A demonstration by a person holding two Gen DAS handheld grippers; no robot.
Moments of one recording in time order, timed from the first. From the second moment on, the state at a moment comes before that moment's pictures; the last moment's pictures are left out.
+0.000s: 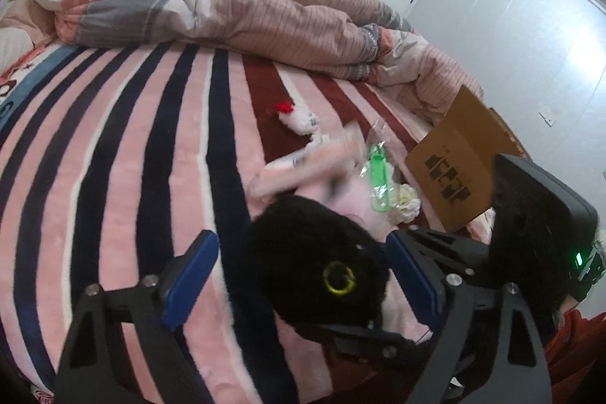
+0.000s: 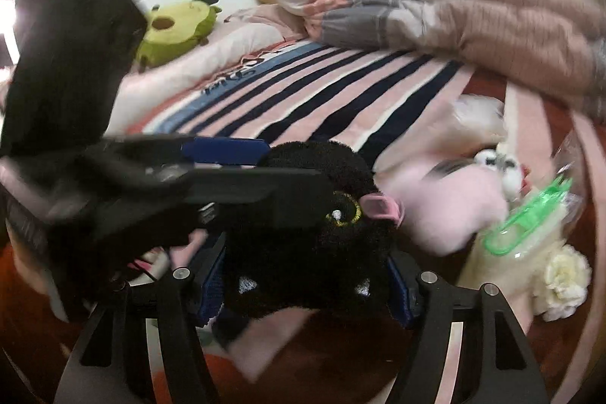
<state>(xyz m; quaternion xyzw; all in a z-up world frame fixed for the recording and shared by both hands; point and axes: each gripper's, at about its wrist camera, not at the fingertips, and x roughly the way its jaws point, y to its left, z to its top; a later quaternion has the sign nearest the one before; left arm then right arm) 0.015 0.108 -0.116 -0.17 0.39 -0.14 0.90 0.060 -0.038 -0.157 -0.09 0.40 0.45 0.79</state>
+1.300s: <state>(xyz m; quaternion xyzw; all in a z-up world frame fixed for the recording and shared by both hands) 0.136 -0.216 0.065 0.05 0.36 -0.30 0.88 0.123 -0.323 0.023 -0.05 0.31 0.33 0.89</state>
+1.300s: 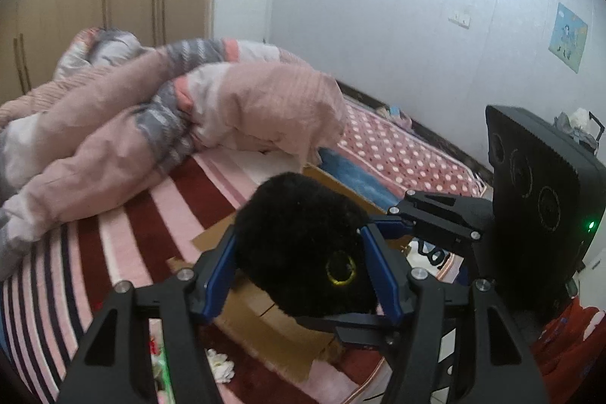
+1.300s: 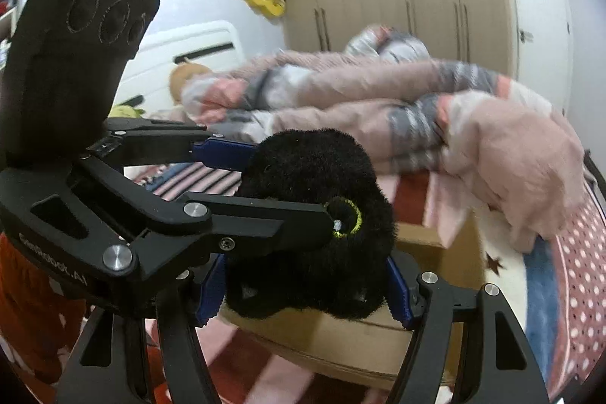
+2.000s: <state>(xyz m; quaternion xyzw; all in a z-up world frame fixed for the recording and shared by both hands) 0.164 -0.214 0.031 0.05 0.43 -0.29 0.85 0.145 -0.322 -0.002 -0.09 0.38 0.27 0.88</state>
